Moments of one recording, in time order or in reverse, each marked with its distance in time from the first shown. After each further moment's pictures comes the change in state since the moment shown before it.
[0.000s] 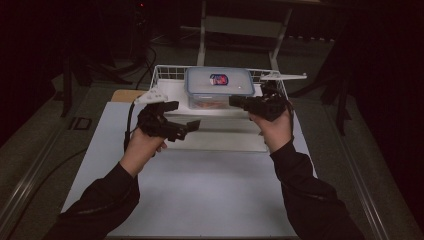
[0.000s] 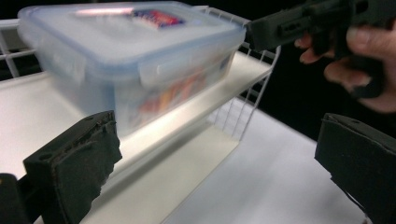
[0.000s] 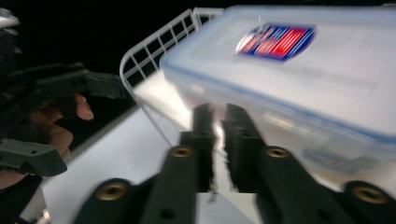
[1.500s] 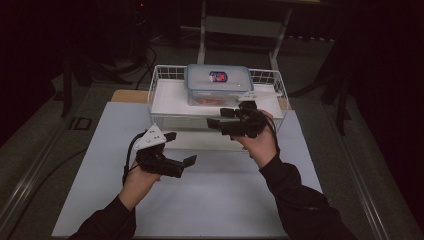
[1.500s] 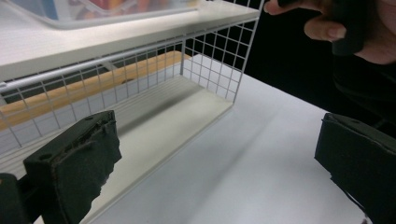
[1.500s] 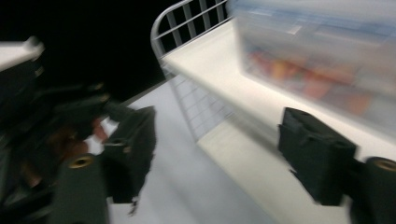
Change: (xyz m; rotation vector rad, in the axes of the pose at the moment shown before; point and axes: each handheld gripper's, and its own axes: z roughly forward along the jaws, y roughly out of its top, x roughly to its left) left arm -0.023 -0.069 -0.008 0.019 -0.053 0.026; right arm 0.028 -0.039 0.027 0.022 0.086 -0.127
